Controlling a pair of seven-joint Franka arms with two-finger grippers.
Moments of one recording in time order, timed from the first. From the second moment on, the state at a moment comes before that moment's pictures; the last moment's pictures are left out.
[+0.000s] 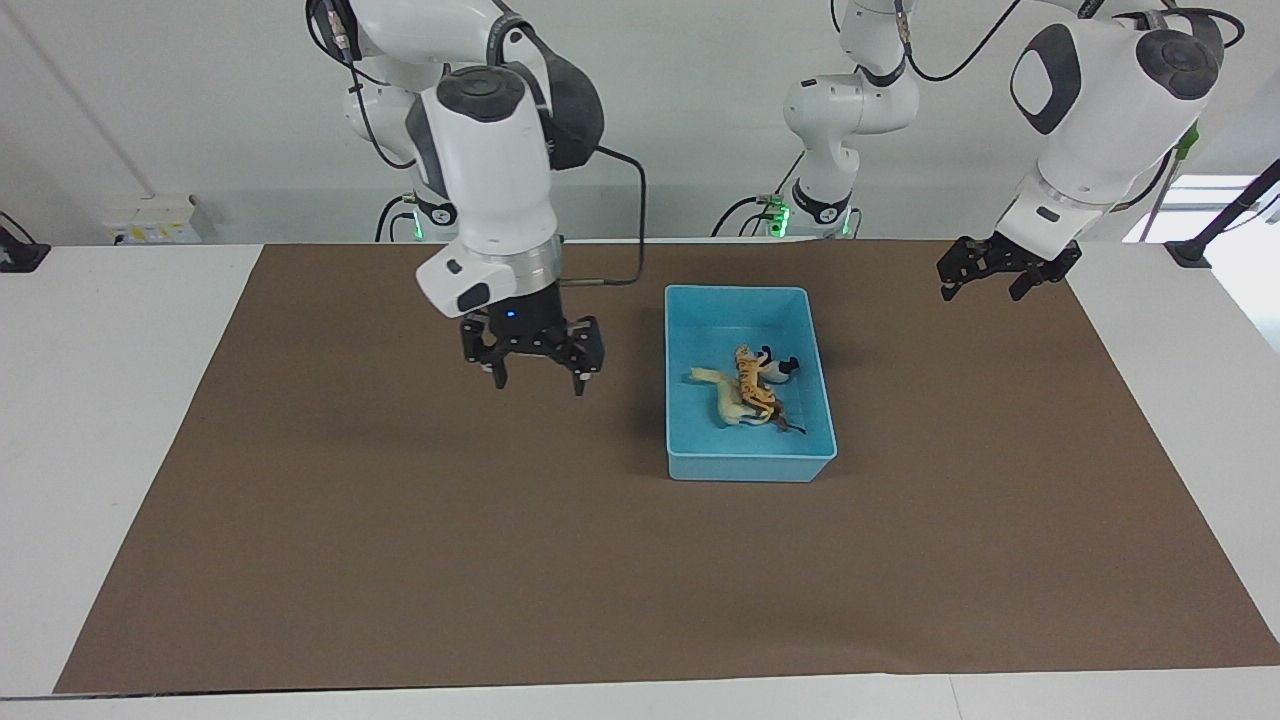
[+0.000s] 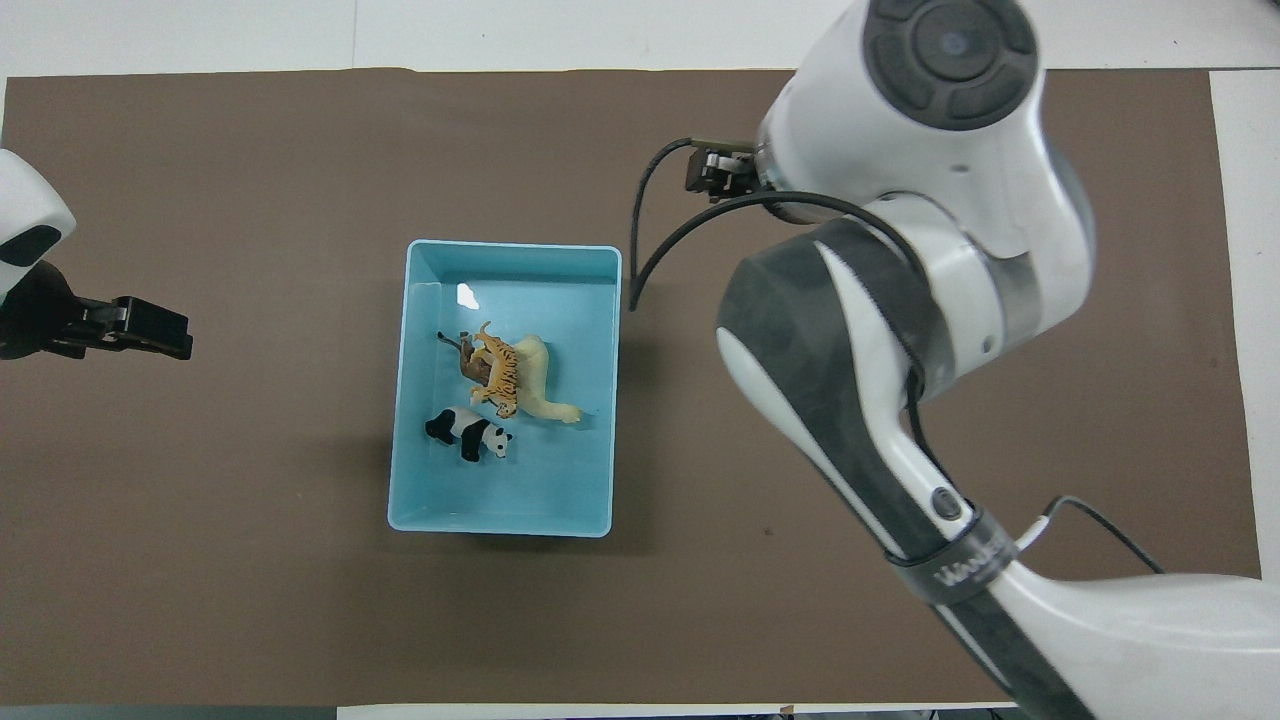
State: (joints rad) left arm -0.01 -0.03 -0.03 -1.73 0.01 1.64 0.06; right arm 0.25 0.37 0.08 -1.28 -0.08 1.82 0.48
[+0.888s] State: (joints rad) left arm -0.01 -0.04 -0.04 -1.70 0.01 1.68 0.06; right arm -0.07 0.12 0.08 -1.29 -0.07 1.40 0.08
